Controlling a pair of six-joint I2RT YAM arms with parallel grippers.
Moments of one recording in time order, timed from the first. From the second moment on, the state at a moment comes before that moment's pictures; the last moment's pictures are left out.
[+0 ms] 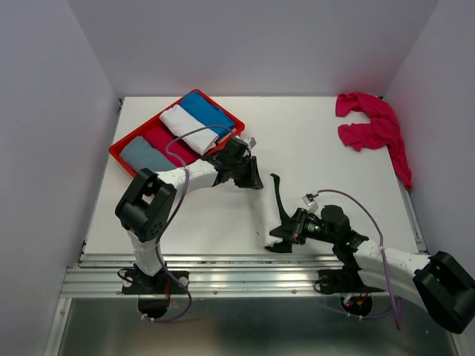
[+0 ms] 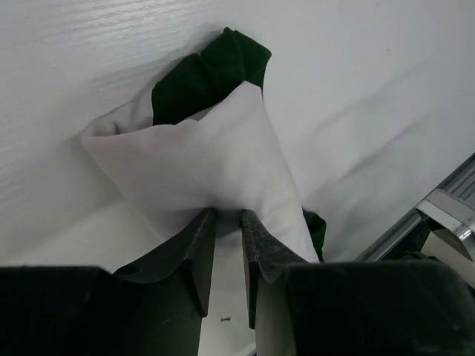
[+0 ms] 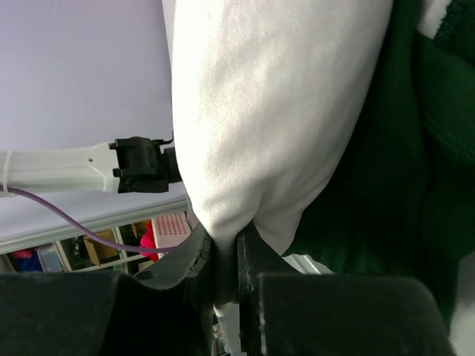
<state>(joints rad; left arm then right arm) -0.67 1.78 1.14 -0.18 0.29 -0.66 0.65 0.93 0.05 0.54 -0.51 1.27</state>
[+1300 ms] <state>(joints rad) -0.60 1.67 1.13 -0.28 0.19 -0.64 0.65 1.27 0.66 -0.41 0.24 0.83</state>
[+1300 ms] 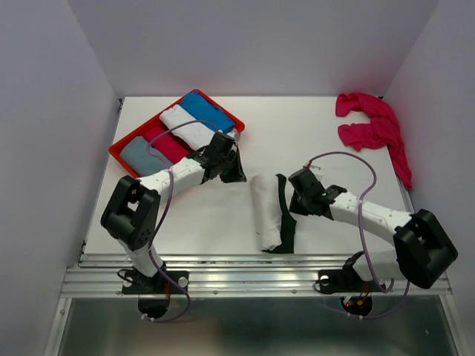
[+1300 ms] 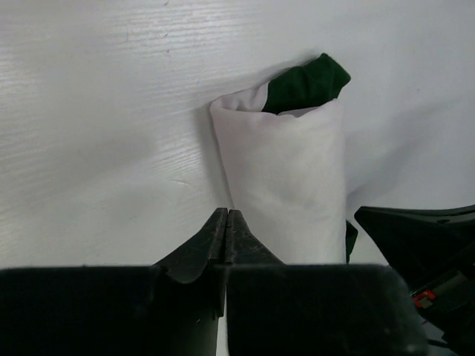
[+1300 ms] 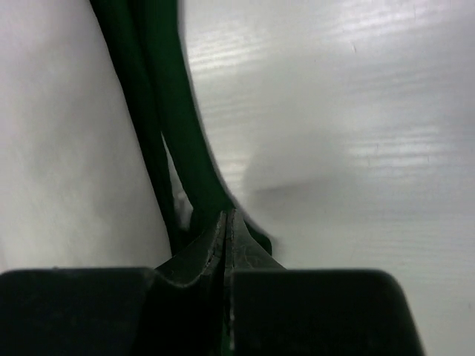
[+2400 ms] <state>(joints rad) -0.67 1.81 1.12 -0.17 0.25 -0.70 0.64 1.66 0.86 -0.13 0.15 0.70</state>
